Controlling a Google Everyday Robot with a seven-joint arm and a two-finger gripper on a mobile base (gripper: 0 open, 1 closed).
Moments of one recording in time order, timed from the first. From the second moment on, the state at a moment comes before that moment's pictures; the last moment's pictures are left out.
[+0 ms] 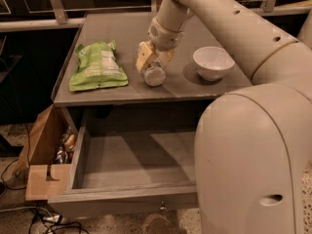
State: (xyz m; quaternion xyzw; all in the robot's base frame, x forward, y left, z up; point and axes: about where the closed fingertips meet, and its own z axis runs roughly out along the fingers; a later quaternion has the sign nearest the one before) arm 0.701 -0.014 0.851 -0.26 0.95 0.15 0.11
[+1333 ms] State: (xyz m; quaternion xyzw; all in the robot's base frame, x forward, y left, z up) arm 0.634 -0.039 0.914 -0.30 0.92 0.17 0.18
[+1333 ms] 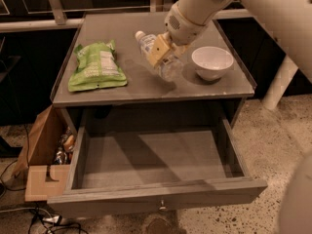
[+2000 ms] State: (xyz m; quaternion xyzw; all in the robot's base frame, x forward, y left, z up) arm 0.583 -0.055 0.941 -0.33 0.90 0.18 0.21
